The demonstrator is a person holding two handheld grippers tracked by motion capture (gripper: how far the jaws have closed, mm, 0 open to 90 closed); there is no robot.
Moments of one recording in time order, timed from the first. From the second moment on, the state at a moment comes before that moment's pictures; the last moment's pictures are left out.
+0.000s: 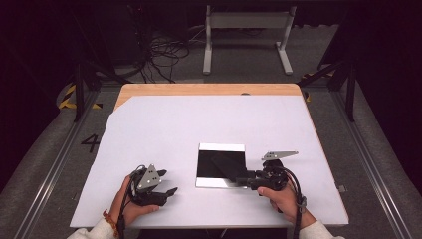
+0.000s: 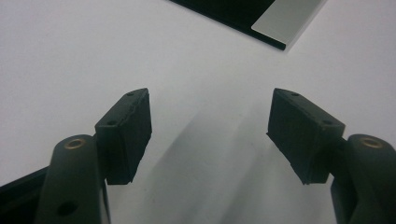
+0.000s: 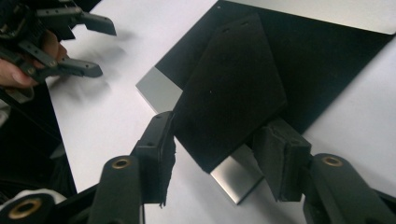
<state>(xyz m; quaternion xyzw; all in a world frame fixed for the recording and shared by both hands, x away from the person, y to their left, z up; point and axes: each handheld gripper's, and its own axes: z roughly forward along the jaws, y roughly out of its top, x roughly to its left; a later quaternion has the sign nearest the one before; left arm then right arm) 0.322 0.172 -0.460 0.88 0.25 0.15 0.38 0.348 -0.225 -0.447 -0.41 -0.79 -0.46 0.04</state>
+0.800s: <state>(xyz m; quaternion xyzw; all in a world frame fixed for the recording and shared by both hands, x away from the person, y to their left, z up) 0.324 0.158 -0.460 0.89 0.23 0.16 0.36 0.367 -0.210 -0.461 -0.46 -0.74 -0.49 0.07</state>
